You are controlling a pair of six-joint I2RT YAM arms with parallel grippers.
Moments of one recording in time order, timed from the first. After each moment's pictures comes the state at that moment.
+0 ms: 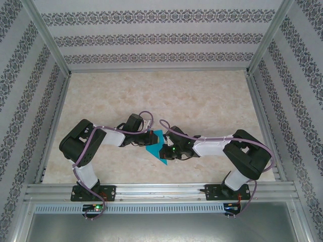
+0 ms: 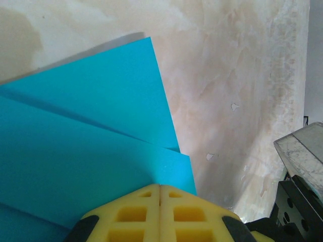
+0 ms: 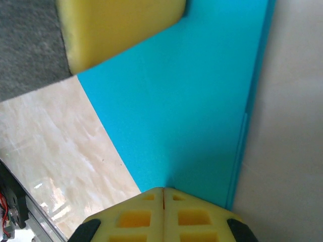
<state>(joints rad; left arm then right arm) -0.52 1.79 0.69 0.24 0.63 -0.67 0.85 1.60 0.64 -0.04 -0.40 0.85</state>
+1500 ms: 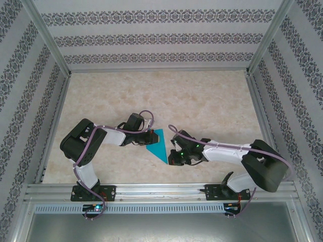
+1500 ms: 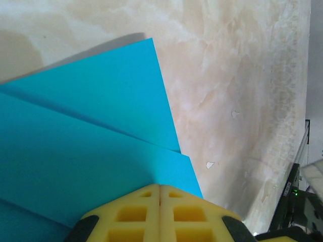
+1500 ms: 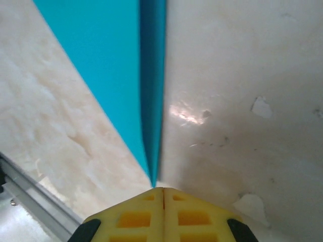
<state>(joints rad) -0.52 1.80 0.71 0.24 0.61 -0.67 0.85 1.39 0.56 -0.27 -0.39 0.83</state>
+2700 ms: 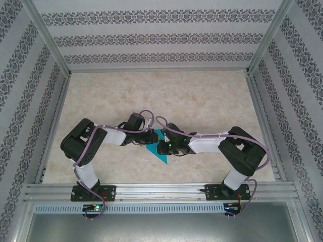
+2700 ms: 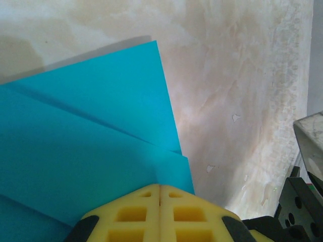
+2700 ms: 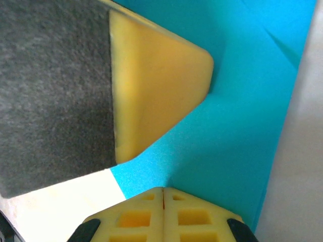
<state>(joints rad) -0.53 1.80 0.72 0.22 0.61 -0.68 0.85 1.67 0.72 -0.02 -0.30 0.83</state>
